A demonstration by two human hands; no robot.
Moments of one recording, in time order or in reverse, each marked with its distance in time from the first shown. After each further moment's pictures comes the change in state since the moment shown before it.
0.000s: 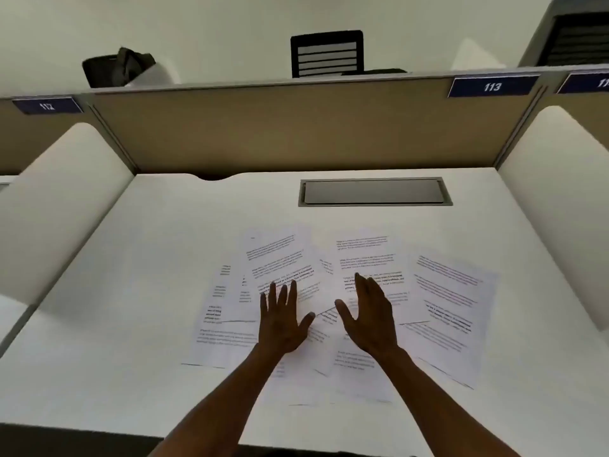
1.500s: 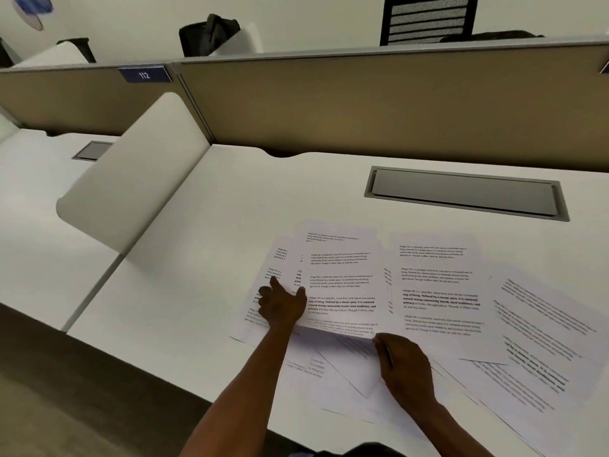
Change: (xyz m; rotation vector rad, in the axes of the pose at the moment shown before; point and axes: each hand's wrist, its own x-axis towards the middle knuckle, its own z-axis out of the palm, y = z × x) left_hand 0.026 -0.061 -0.035 -0.411 0.015 -0.886; right_hand -0.019 0.032 0.063 0.026 0.014 -0.323
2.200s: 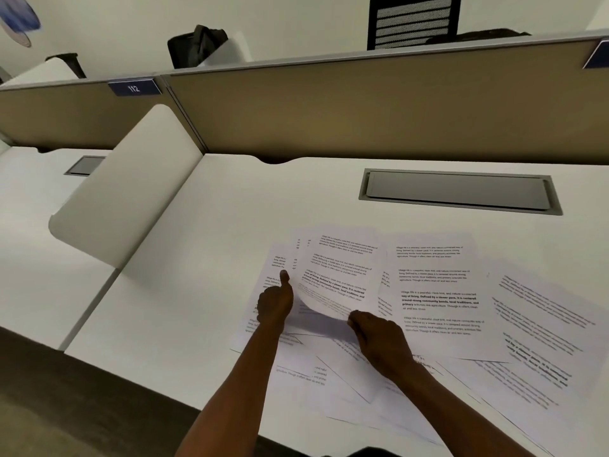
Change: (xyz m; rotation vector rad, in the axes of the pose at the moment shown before) left_hand 0.008 0.016 -0.029 -0.342 -0.119 -0.124; right_hand 0.056 -0.032 0.005 -0.031 -0.208 -0.167
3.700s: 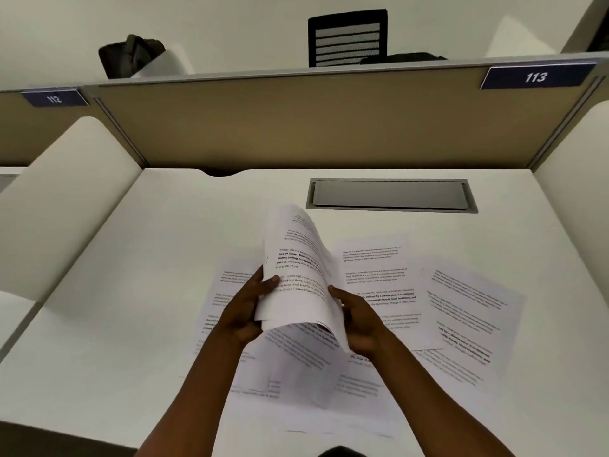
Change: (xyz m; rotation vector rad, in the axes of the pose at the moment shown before) left_hand -0.055 0.039 -0.002 -0.874 -0.997 0.215; right_hand 0.030 0.015 -0.072 1.897 -0.237 0.932
